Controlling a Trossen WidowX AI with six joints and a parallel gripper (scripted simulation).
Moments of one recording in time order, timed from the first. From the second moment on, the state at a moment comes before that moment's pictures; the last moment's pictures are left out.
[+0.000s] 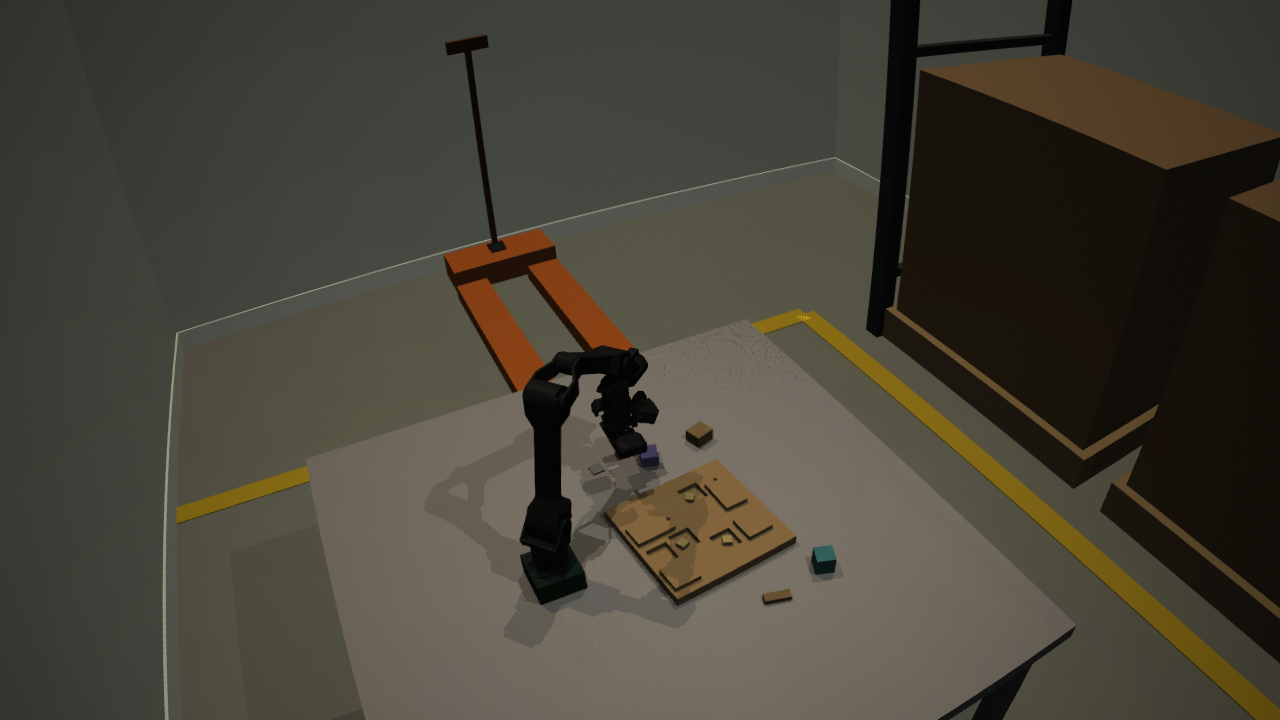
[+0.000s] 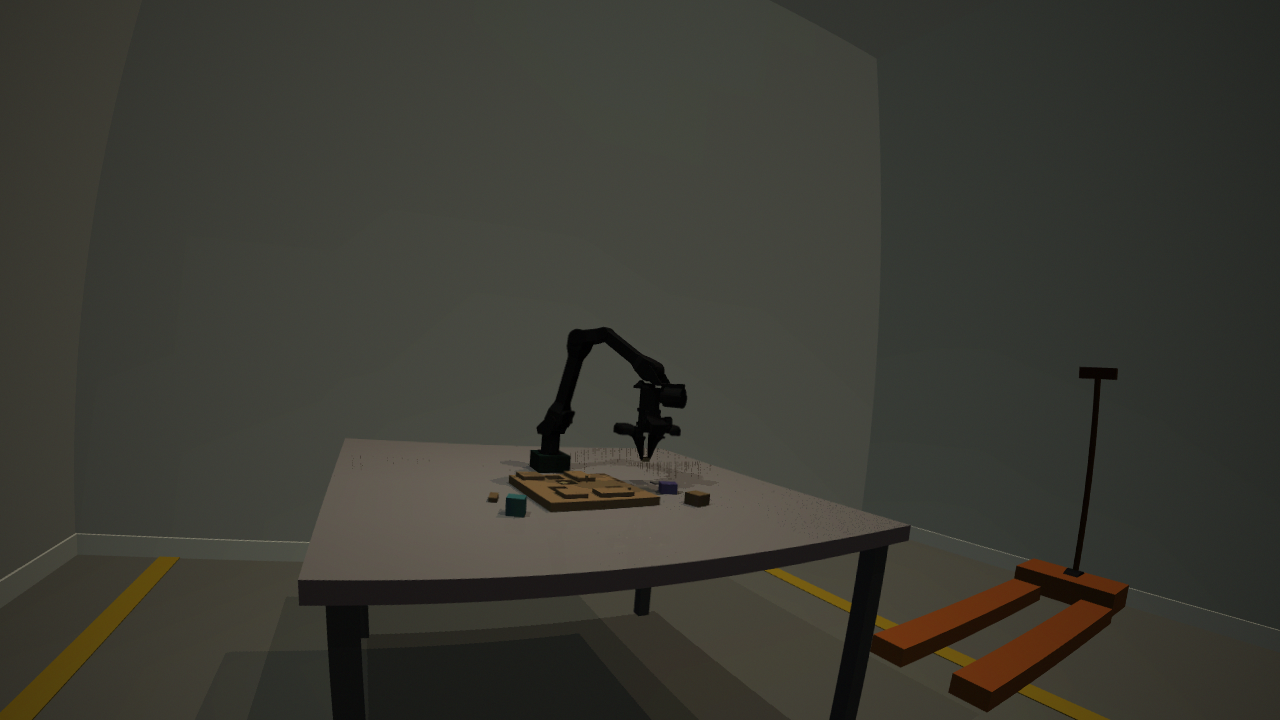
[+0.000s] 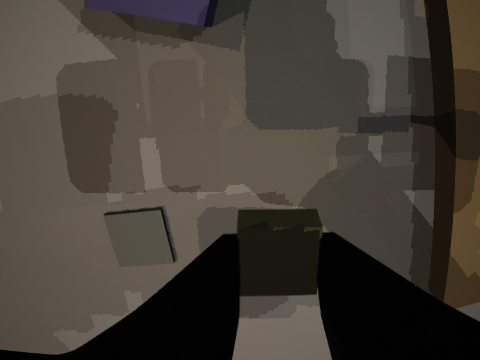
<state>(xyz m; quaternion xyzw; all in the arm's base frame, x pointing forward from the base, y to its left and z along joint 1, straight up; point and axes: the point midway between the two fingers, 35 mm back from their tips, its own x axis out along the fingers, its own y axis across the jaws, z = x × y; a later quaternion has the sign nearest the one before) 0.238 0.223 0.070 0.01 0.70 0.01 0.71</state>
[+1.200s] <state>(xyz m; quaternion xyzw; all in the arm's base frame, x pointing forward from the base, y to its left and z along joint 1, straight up) 0.238 0.223 0.011 0.01 0.70 0.01 0.71</state>
